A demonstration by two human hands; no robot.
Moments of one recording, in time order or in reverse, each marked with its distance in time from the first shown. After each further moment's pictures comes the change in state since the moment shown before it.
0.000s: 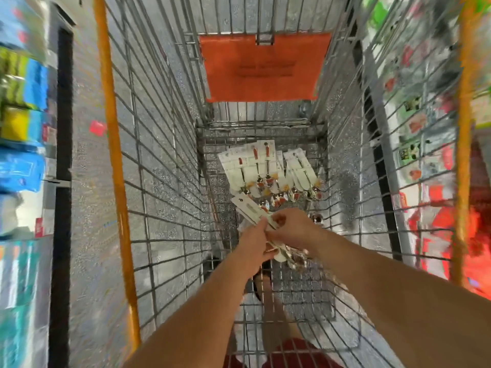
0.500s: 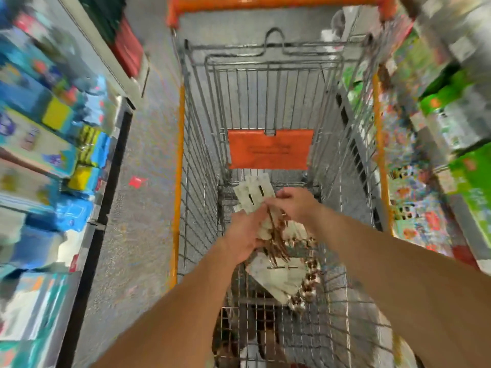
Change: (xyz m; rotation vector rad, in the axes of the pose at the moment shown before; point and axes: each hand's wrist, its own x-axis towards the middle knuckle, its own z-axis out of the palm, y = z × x) left_hand -0.125 0.107 -0.002 -0.002 -0.010 0.415; right_hand -0.086 -0.128 -0.087 0.296 0.195 -0.290
